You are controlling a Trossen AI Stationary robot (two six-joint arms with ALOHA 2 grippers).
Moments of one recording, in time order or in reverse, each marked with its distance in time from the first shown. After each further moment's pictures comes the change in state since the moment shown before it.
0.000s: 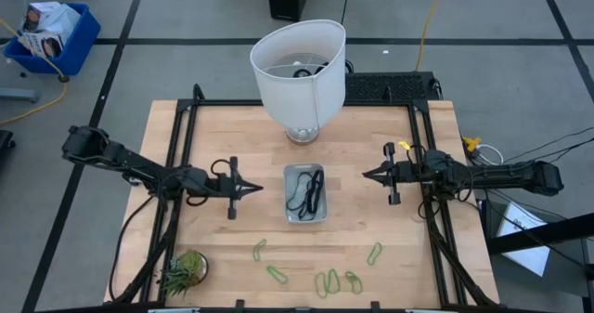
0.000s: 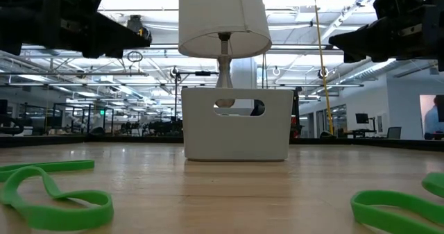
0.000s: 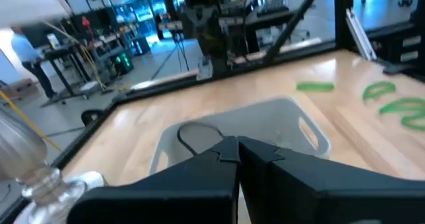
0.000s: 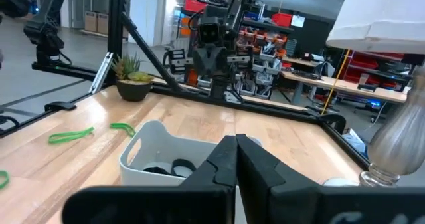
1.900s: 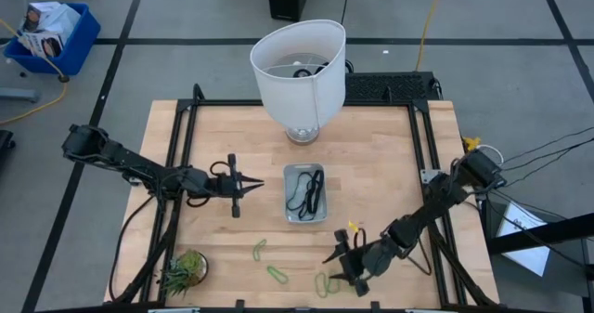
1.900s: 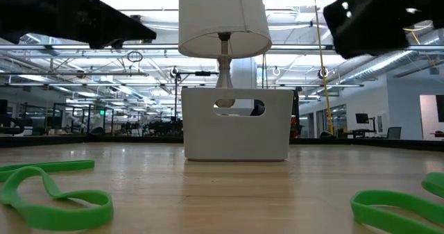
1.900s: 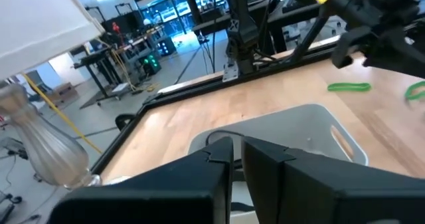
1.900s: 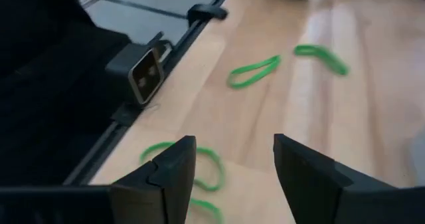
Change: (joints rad) left arm -0.032 -0.014 0.065 -0.063 -0.141 0.065; right arm 0.827 1.271 0.770 -0.086 0.501 0.339
